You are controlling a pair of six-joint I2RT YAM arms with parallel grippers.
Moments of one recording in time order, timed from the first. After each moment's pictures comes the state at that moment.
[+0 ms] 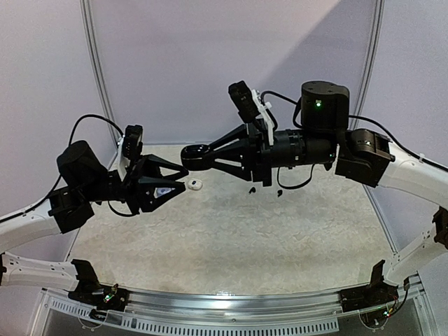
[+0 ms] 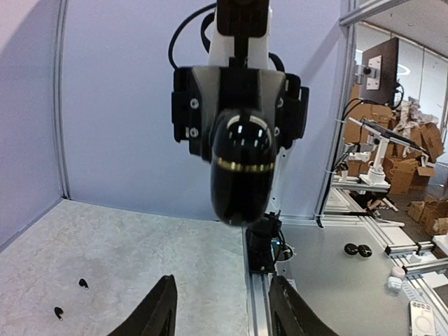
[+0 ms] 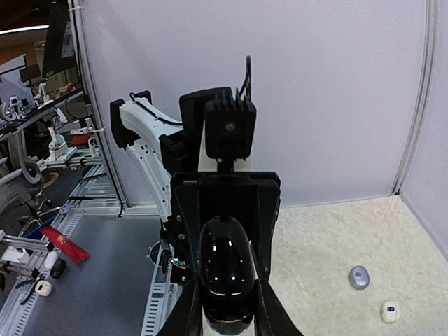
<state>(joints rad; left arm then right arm) -0.85 0.90 0.72 0.35 0.65 -0.21 1.13 1.43 1.49 -0.16 -0.44 0.05</state>
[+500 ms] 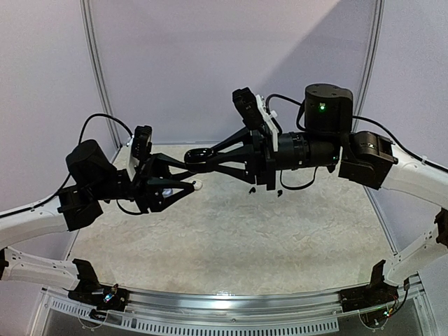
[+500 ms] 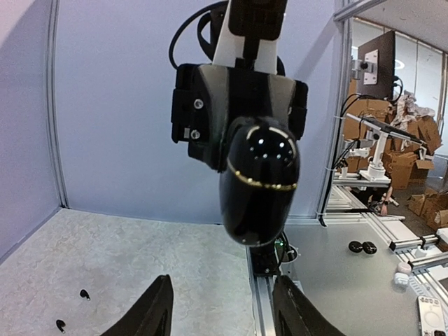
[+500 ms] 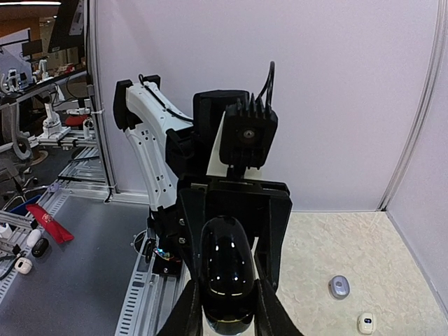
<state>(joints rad) -0.87 0.98 0.73 0.43 0.67 -0.18 1.13 1.40 1.45 -0.16 -0.44 -0.09</state>
